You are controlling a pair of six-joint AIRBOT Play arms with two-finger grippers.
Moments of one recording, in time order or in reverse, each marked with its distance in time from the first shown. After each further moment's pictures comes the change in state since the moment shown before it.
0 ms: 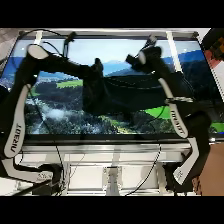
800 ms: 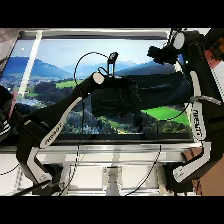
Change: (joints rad) left arm -0.374 -0.269 0.000 -0.066 0.673 -0.080; right arm -0.231 0.130 -0.002 0.278 0.117 -0.504
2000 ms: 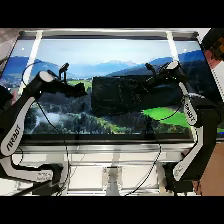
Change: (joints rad) left arm 0.515 0.278 -0.436 0.073 -0.441 -0.071; right arm -0.116 -0.240 -0.286 0.760 0.267 -0.538
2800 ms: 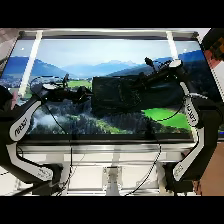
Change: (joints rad) left arm 0.034 -0.166 -0.061 -0.329 0.054 0.175; right arm 0.000 0.028 0.004 0.187 0.025 -0.088
